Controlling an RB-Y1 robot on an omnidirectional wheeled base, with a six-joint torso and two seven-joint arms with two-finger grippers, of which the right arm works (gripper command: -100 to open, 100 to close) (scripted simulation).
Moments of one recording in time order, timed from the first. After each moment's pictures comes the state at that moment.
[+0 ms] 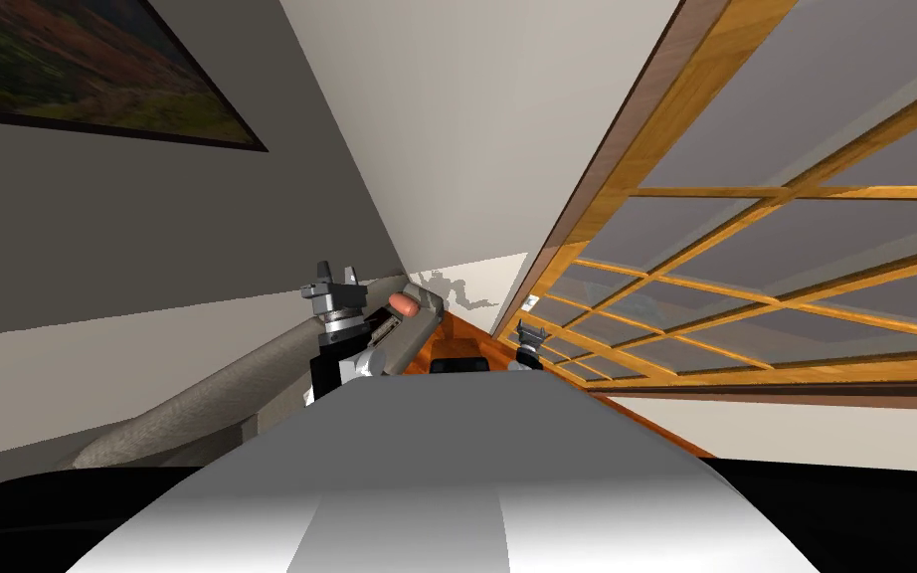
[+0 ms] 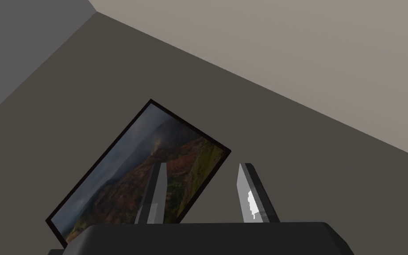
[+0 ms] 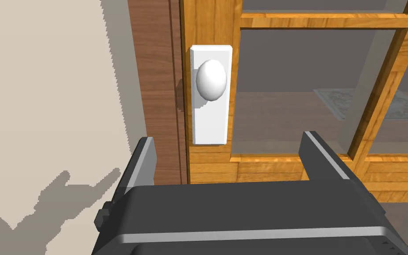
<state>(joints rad) 0.23 -0.17 0.11 -1.04 -0.84 -0.91 -1.09</state>
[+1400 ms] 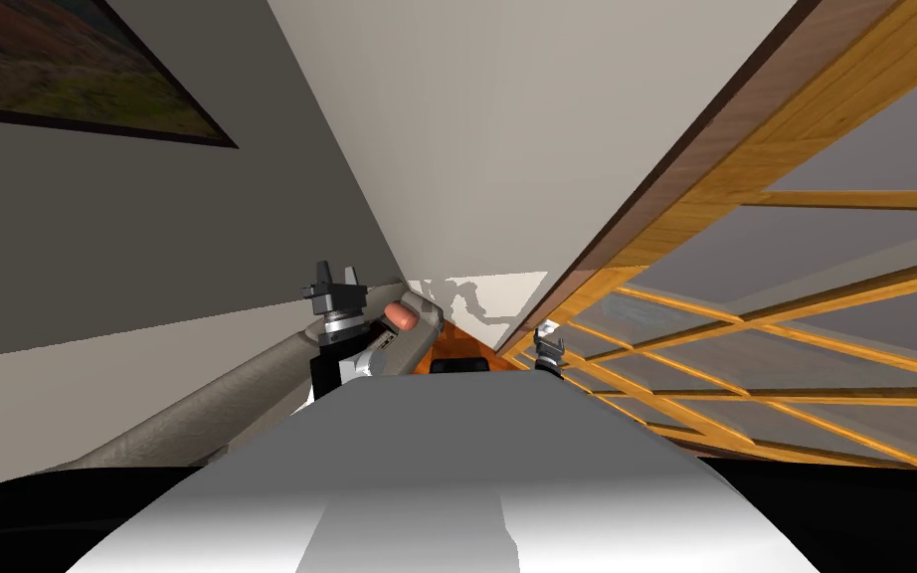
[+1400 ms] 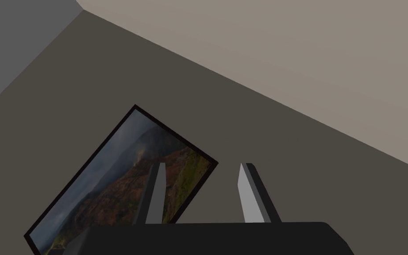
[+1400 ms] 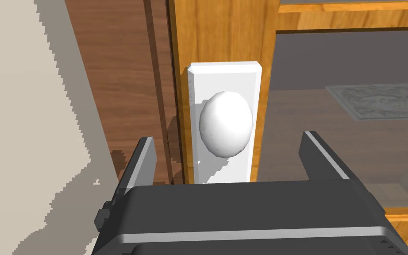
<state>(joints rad) 0.24 -0.31 0.12 -0.84 -0.86 -0.99 -1.35</state>
